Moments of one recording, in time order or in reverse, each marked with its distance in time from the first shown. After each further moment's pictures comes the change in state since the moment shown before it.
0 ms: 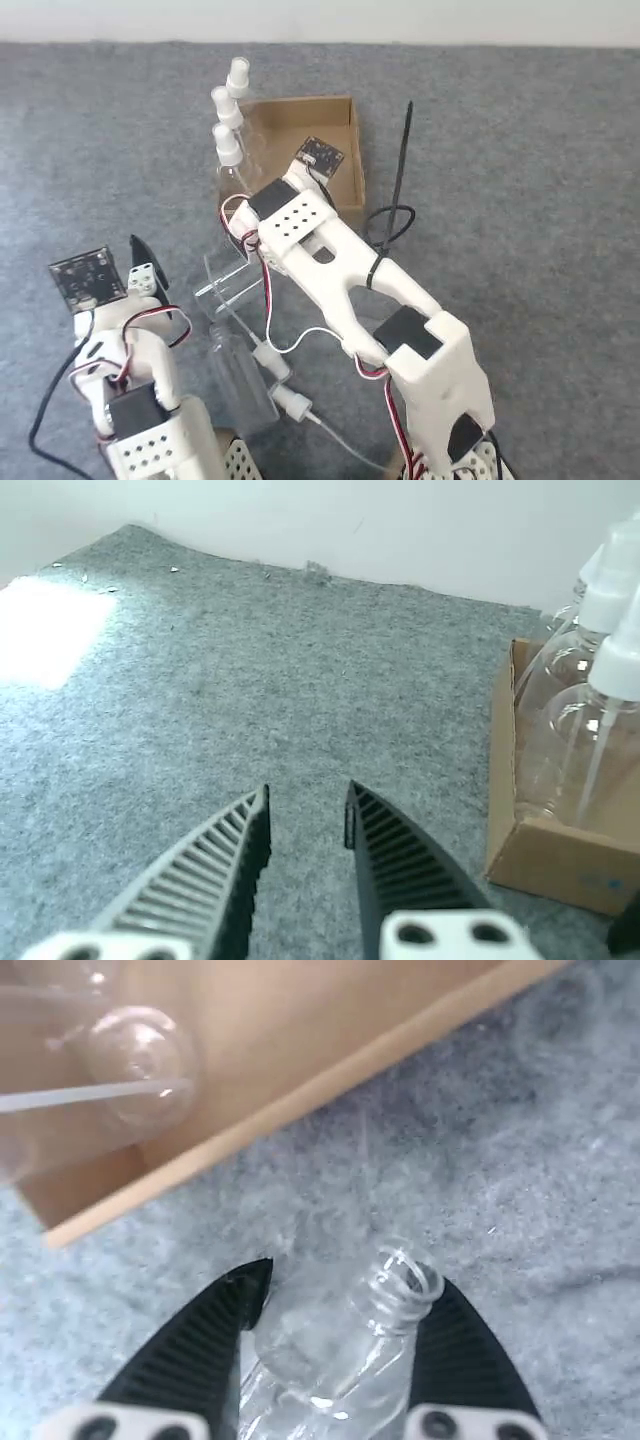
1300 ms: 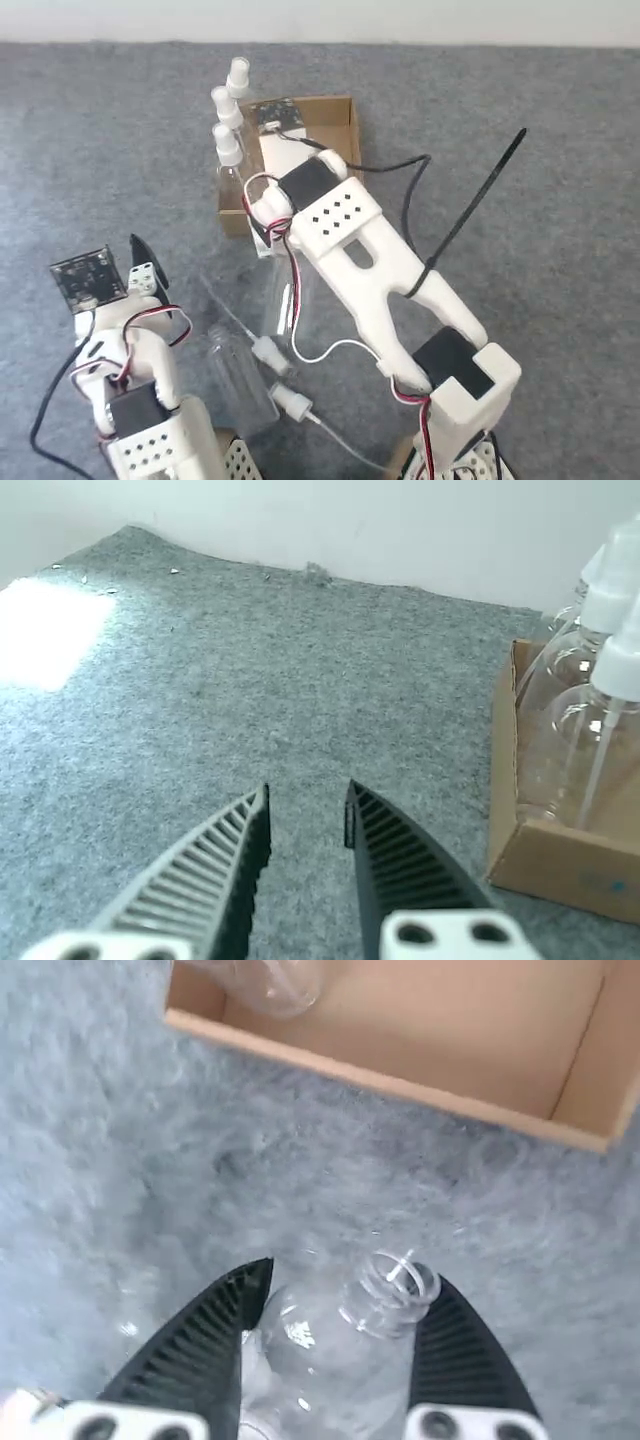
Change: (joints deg) left arm 0.0 0.0 1.1 -1.5 0.0; right arm 3.0 -15.4 0.0 13.9 52.2
